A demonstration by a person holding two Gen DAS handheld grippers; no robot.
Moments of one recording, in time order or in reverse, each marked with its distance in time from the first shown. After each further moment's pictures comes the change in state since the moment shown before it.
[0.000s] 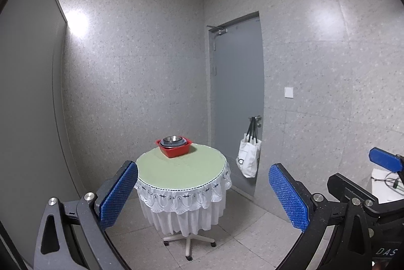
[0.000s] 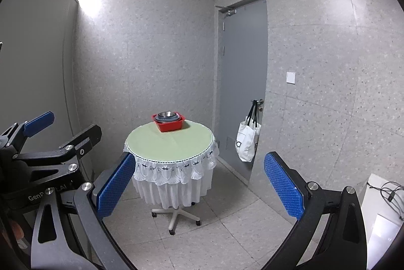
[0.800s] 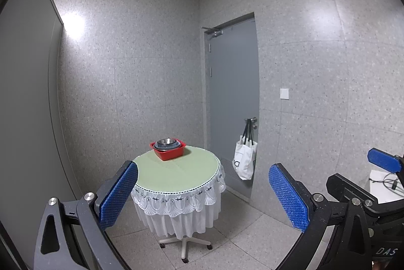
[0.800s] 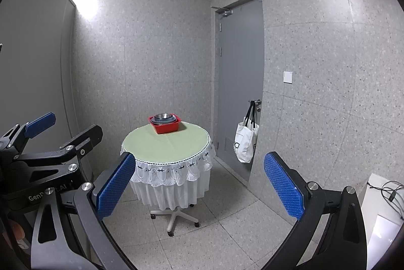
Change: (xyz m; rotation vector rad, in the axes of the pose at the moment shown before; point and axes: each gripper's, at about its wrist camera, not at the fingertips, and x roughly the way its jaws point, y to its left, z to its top) left arm 0.032 -0.012 0.004 0.010 -0.009 -0.015; right arm 0.001 -0.027 -0.003 0.011 -0.013 0.004
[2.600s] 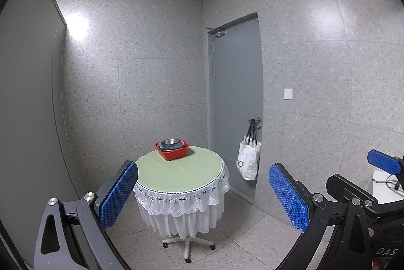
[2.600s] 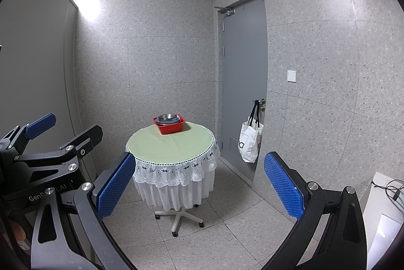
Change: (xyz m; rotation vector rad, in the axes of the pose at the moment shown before) left arm 0.016 0.006 -0.012 0.000 -0.007 0.015; right arm 0.006 0.008 0.002 0.010 0.000 0.018
